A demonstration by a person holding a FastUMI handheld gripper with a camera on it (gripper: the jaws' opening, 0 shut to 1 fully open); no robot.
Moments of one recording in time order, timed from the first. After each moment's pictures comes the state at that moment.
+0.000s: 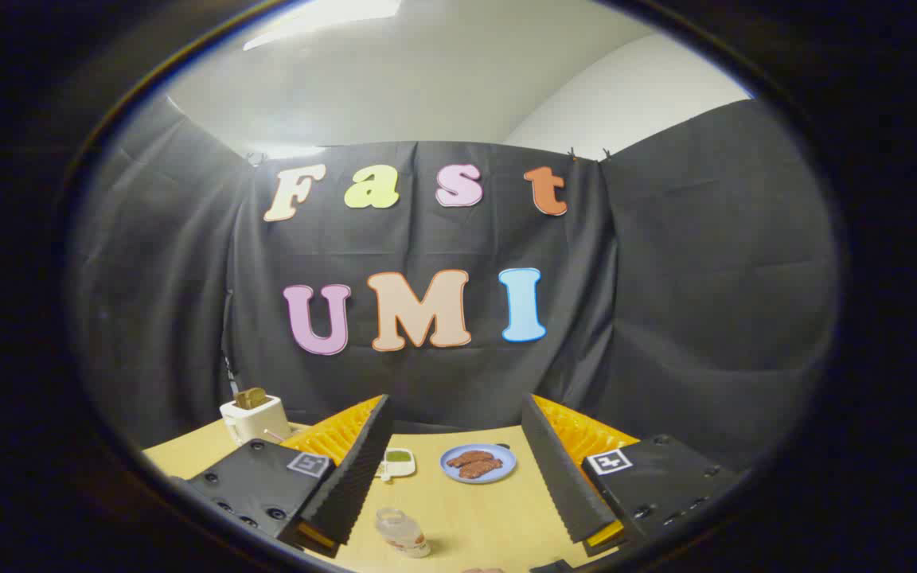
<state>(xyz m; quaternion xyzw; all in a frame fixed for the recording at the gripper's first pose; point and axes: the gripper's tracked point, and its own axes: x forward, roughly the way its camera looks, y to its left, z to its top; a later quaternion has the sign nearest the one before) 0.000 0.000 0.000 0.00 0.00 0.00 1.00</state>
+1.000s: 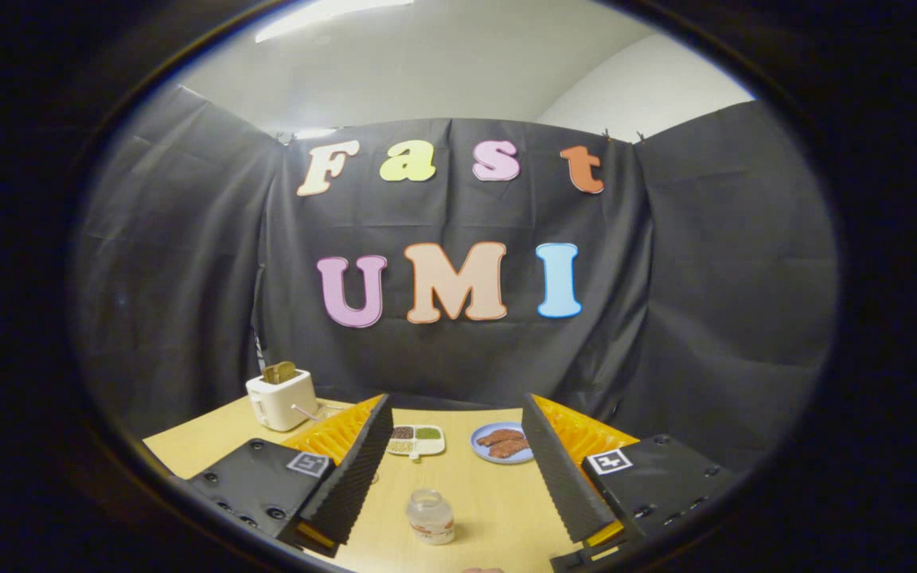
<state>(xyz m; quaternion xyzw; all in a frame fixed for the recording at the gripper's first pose) -0.001 0.048 -0.046 -0.01 0.05 0.06 1.00</state>
